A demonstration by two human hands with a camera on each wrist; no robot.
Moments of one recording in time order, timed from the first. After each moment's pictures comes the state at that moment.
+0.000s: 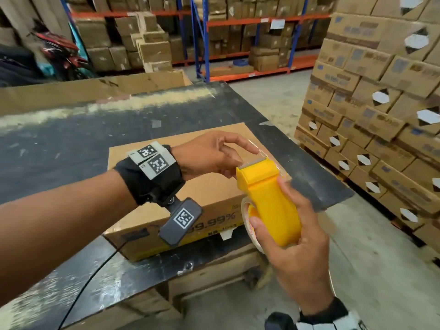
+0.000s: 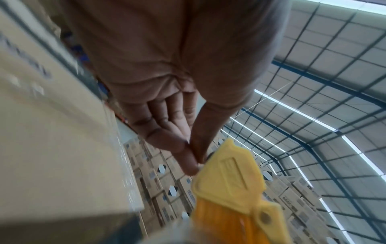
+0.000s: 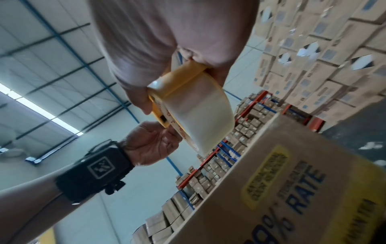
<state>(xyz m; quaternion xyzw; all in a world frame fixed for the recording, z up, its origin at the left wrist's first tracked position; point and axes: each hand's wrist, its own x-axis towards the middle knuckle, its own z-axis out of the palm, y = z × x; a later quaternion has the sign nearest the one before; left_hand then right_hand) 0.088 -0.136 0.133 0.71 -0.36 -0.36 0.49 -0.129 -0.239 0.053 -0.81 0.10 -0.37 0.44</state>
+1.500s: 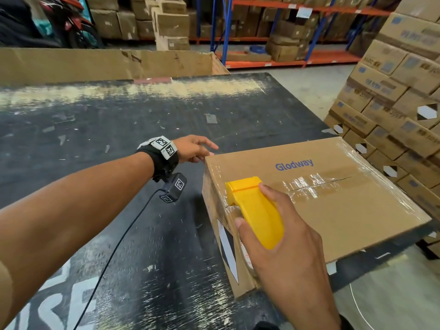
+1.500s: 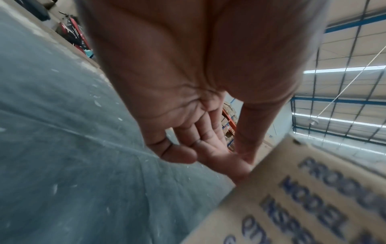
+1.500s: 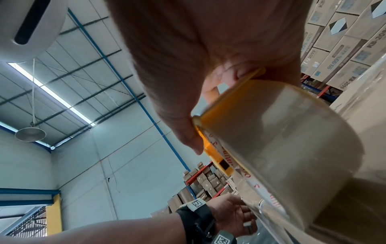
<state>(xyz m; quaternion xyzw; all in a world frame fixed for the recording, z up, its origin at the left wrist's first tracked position) 0.429 0.092 -0.013 0.78 -0.24 -0.35 0.46 0.080 0.023 0.084 -0.88 0.26 -0.13 0.37</state>
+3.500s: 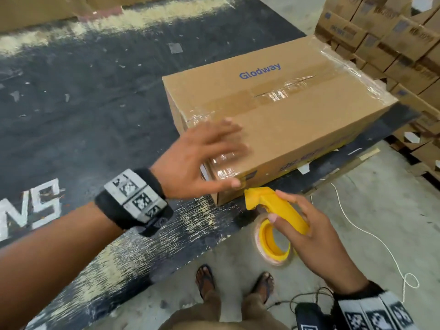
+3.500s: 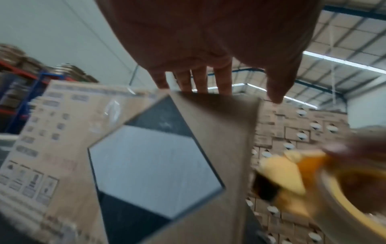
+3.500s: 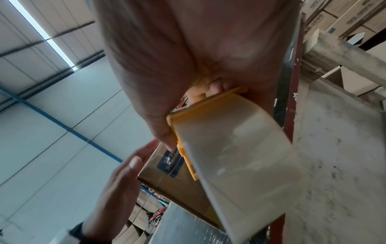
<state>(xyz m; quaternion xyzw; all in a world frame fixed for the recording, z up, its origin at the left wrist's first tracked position) 0.162 0.122 -0.006 0.74 -0.62 -0.03 0.26 -0.089 -0.037 -0.033 -0.80 0.30 -0.06 0.52</state>
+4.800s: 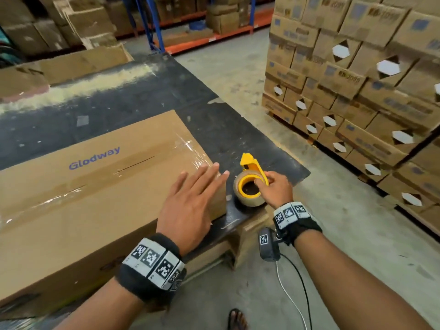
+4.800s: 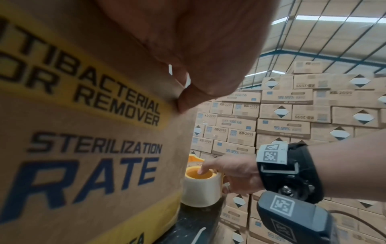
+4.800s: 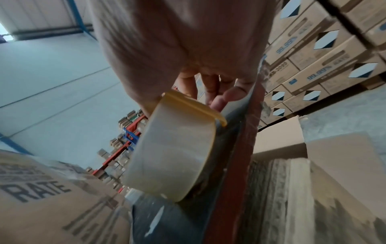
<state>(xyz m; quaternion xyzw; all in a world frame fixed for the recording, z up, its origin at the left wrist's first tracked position) 0.040 -0.266 -0.012 0.88 -0.47 0.03 0.07 -0.010 -0.514 -0.115 -0.79 0.42 -0.15 0.43</state>
